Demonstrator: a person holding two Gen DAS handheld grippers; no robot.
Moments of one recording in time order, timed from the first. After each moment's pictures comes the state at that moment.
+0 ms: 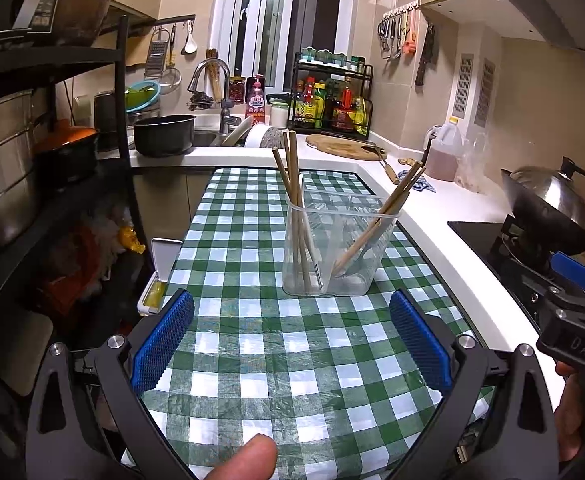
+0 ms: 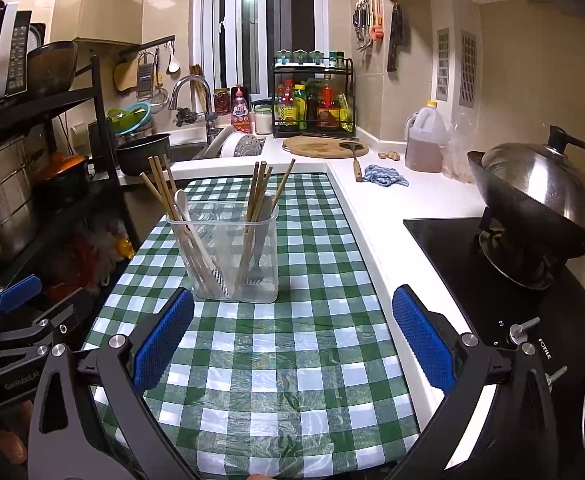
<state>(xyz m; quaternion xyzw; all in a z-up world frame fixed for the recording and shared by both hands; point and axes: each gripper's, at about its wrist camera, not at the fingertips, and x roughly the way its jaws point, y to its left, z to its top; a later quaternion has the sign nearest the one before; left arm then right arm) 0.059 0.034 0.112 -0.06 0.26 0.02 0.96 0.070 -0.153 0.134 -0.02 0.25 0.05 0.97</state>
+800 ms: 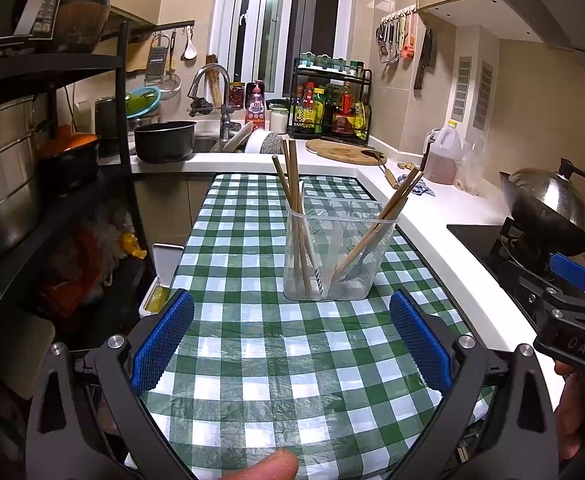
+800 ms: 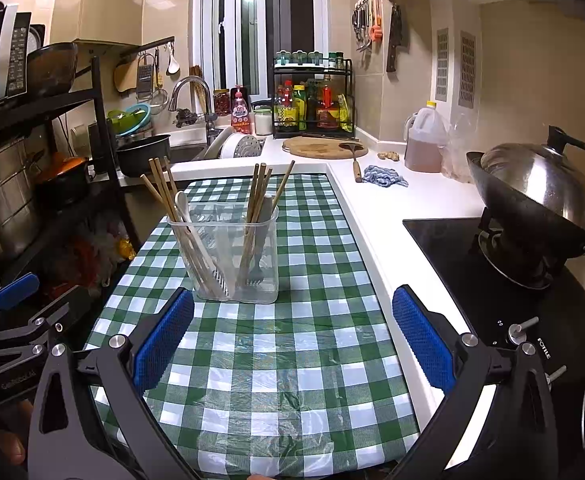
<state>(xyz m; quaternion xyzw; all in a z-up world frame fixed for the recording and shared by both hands) 0.056 0.031 0.116 -0.05 0.25 0.02 0.97 0.067 -0.151 0.137 -0.02 0.25 0.05 0.97</state>
